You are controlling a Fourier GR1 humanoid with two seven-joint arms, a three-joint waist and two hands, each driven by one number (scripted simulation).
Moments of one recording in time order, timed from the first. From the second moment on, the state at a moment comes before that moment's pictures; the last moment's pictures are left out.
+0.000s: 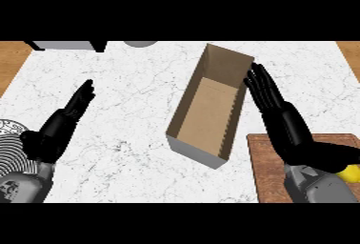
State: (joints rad) left arm -0.18 0.51 -0.26 -1.53 0.22 0.12 0.00; right arm -0.27 -0.31 0.34 -1.72 -0.29 -0.21 -0.01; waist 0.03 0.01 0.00
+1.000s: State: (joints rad) left arm -0.10 0.61 -0.13 -1.36 0.10 0.30 0.05; right arm -0.23 -0.90 0.31 -1.52 -0.23 0.60 -0.61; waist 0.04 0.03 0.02
